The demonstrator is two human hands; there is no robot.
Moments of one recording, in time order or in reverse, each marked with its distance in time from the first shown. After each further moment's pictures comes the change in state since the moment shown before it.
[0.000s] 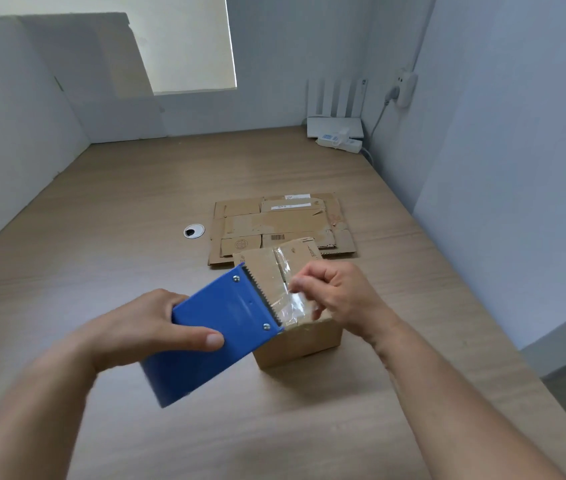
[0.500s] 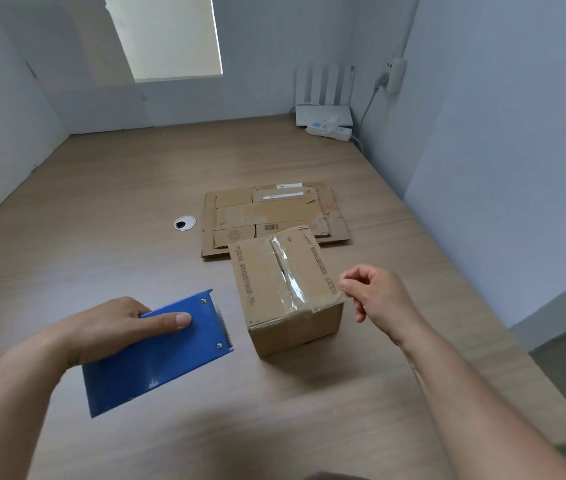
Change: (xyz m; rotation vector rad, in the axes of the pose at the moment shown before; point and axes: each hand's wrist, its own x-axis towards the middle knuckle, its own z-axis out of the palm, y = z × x) left_hand 0.005 -0.035 -0.019 0.219 -0.018 -0.327; right_hand -0.016 0.057 -0.015 0.007 0.296 0.329
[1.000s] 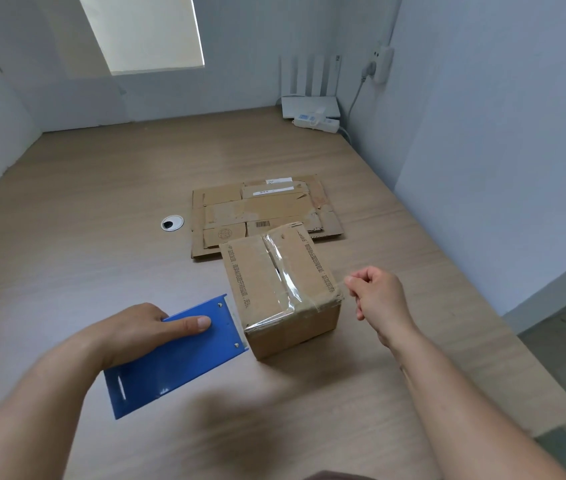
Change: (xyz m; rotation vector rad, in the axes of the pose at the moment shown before) left_hand 0.040 0.008 0.016 0.008 0.003 -0.061; right_hand 0.012 0.026 0.011 0.038 0.263 0.100
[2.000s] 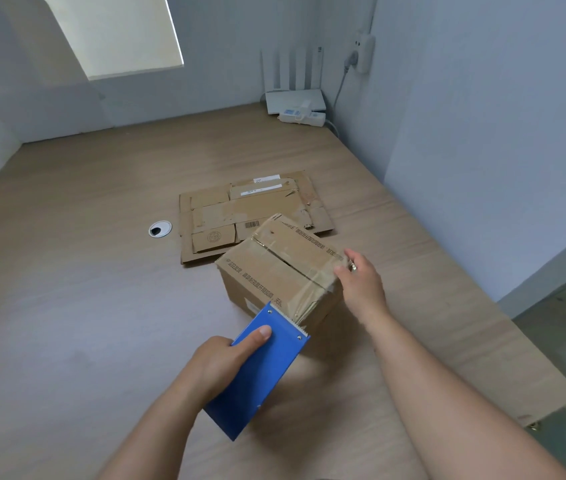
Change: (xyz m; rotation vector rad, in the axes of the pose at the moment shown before) left_hand 0.030 0.041 0.103 -0.285 0.041 0.010; right_hand 0.034 0.021 0.017 -0.194 0.086 0.009
